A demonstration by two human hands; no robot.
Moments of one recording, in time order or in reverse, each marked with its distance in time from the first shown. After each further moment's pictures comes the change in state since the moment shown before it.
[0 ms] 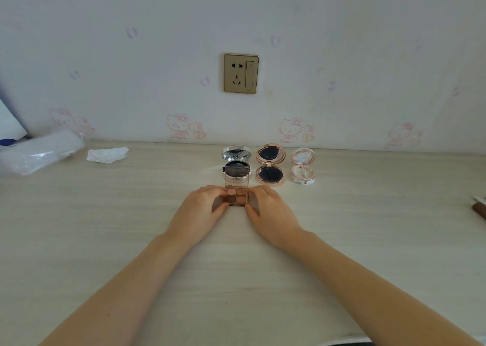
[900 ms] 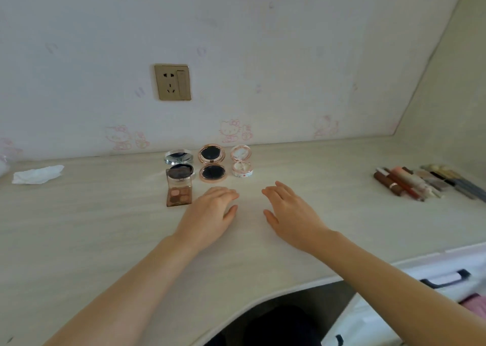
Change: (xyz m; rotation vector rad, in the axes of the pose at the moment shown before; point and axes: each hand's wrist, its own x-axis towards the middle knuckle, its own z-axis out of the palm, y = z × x) left_hand 0.000 0.111 0.051 0.109 -0.138 0.246; right_hand -0.108 0.073 -0.094 -0.386 0.036 0.009
